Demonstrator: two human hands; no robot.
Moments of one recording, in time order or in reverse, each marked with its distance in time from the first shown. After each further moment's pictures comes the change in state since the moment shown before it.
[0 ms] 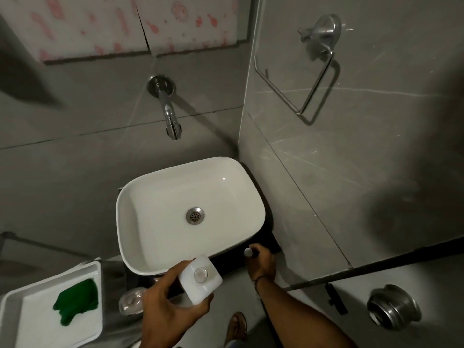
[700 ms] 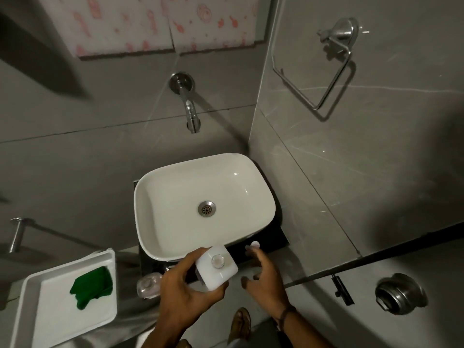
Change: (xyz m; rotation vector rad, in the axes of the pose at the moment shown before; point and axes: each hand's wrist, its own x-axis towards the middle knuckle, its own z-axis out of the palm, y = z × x) left_hand -0.004 0.011 -0.010 -0.001 -0.016 -0.064; right_hand -0.093 0.006 -0.016 0.116 -0.248 -0.341
